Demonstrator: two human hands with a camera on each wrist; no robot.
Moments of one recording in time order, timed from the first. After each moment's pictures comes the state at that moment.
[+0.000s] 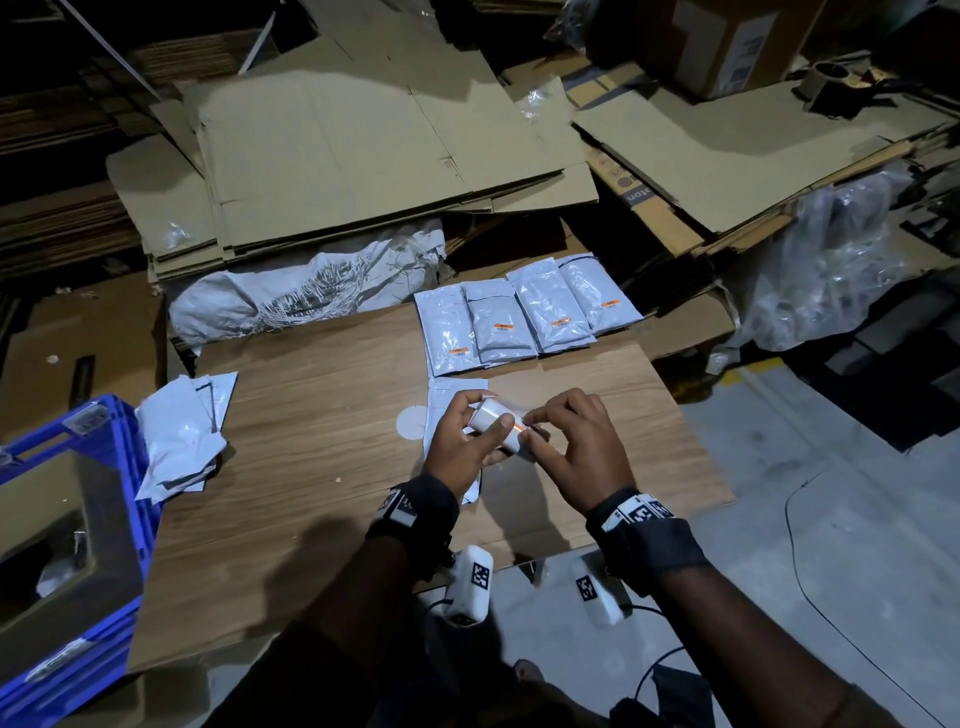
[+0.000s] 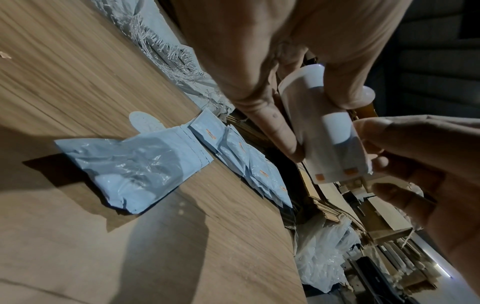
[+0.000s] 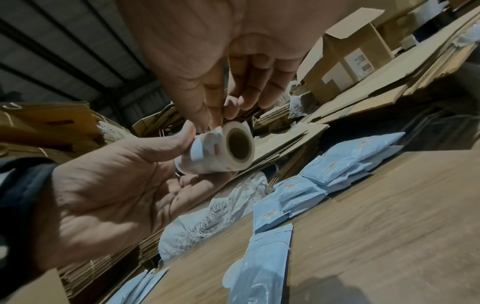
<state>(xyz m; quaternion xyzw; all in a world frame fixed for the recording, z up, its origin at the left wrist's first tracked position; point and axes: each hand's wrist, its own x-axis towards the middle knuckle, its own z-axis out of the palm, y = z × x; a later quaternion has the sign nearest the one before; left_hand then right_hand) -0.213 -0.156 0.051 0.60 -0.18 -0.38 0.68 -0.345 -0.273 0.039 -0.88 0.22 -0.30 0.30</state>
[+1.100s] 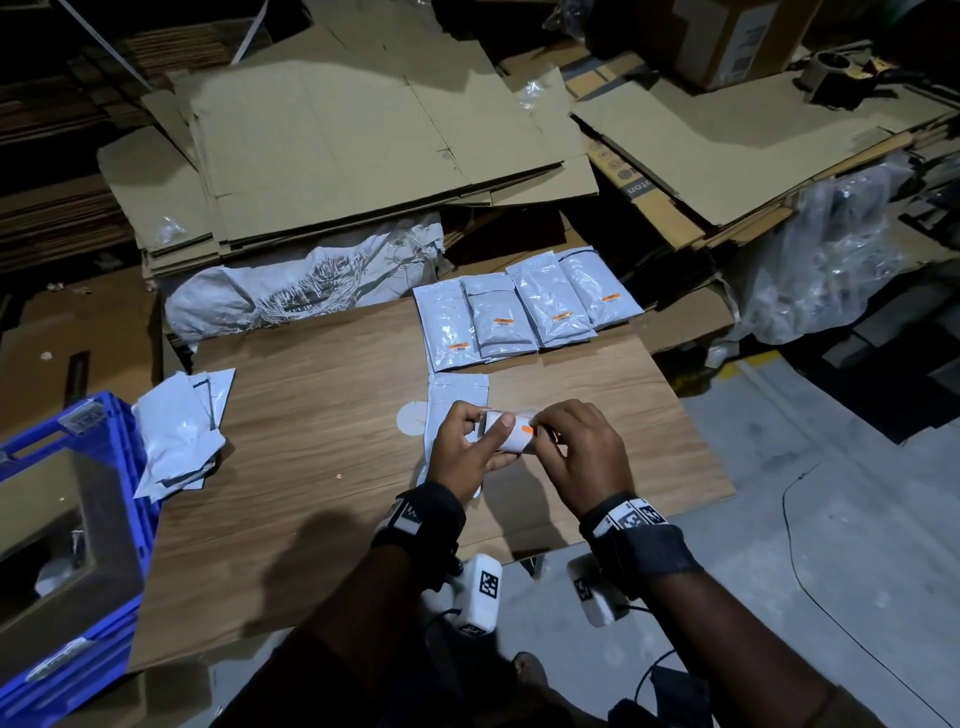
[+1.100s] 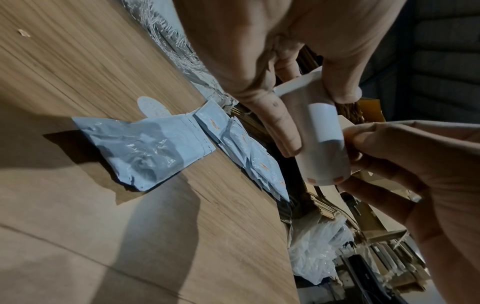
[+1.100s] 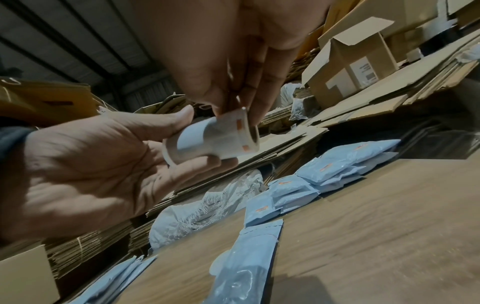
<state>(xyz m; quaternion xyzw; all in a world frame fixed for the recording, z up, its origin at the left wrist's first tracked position) -0.218 -0.153 0.030 0.62 -0.15 -0.35 0.69 -0.346 -0.262 0.031 -0.88 0.23 -0.33 0.23</state>
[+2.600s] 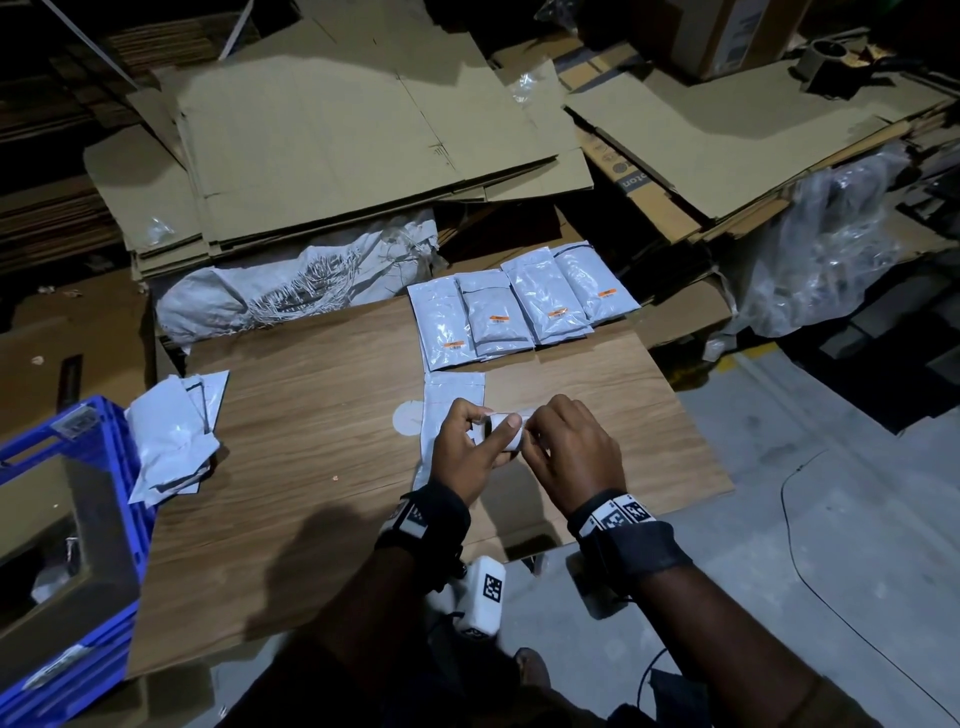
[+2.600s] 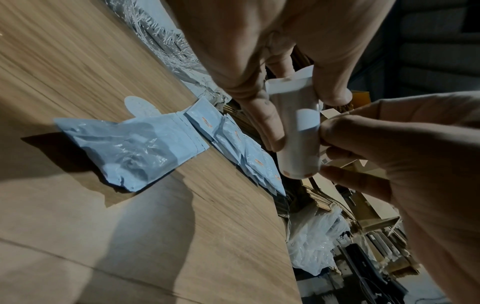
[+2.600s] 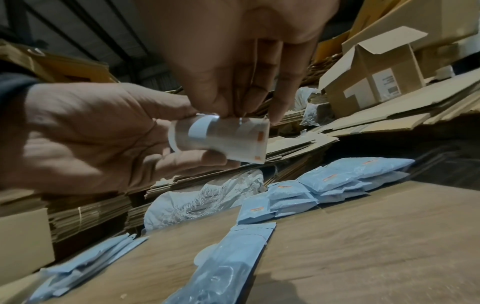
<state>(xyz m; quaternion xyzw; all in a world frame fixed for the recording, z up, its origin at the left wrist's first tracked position) -0.225 -0.161 0.038 0.65 -0.17 -0.31 0.67 -0.340 -0.256 0.035 -0.91 0.27 -0.28 0.14</state>
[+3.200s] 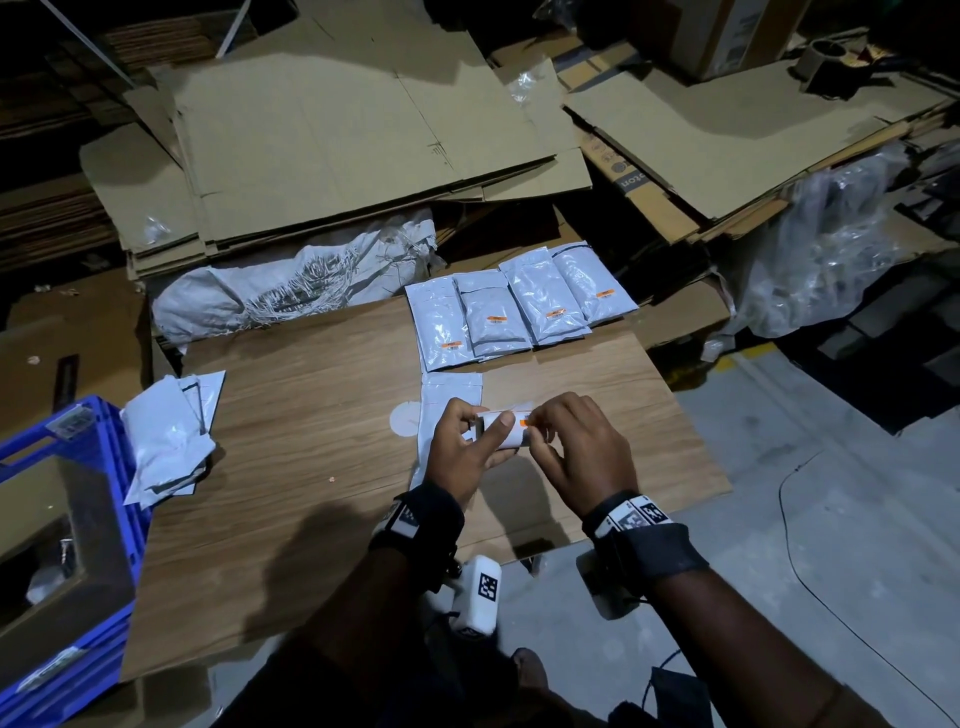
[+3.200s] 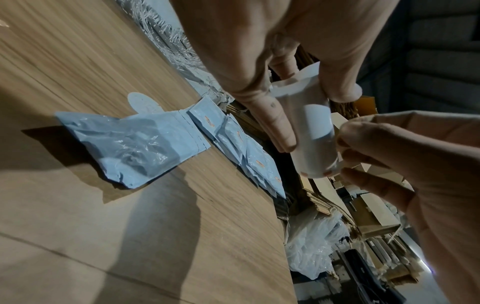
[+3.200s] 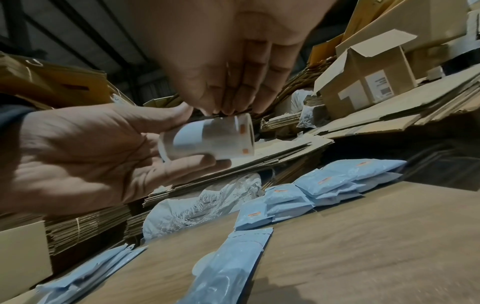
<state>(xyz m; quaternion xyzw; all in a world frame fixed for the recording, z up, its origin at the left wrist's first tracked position) -0.221 -0.162 0.033 0.61 -0.15 -0.34 0.70 -0.353 -0.268 0.044 -0.91 0.23 -0.29 0.18</state>
